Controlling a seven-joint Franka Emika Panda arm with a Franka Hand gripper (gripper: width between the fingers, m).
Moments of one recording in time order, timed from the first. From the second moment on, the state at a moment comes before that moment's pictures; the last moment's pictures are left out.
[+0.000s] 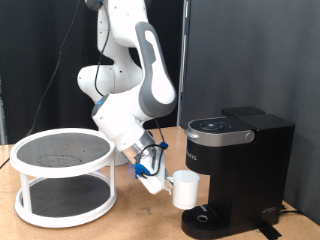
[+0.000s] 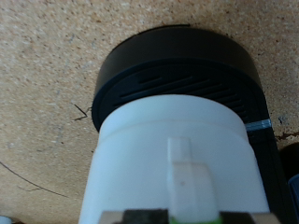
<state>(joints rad) -0.10 0.14 0.05 -2.48 1.28 2.49 1.63</state>
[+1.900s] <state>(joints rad) -0.08 0.26 0.14 -2.42 1.45 2.62 1.58</state>
